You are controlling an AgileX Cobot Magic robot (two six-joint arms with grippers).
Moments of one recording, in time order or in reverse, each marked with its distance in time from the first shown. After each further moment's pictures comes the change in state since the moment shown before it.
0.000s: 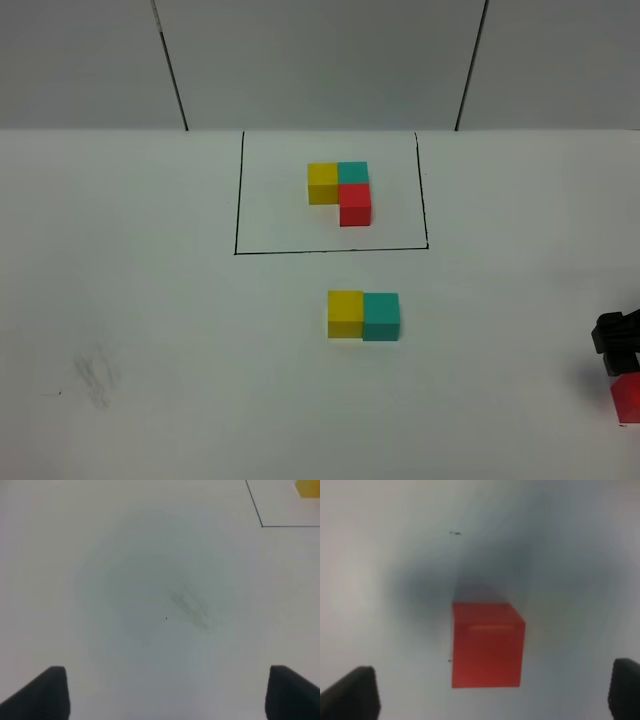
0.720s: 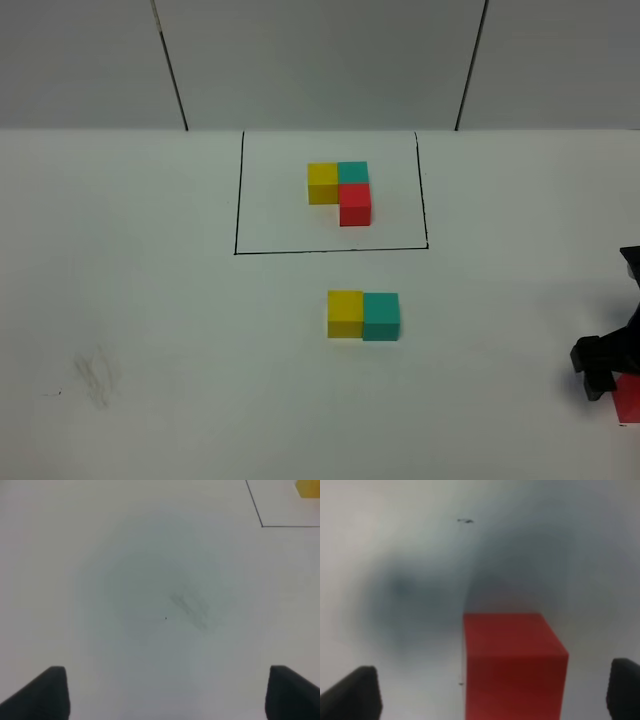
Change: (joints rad) left arm 0.000 0.000 0.000 0.000 0.000 -0.002; right arm -0.006 0.173 0.008 0.034 -0.066 -0.002
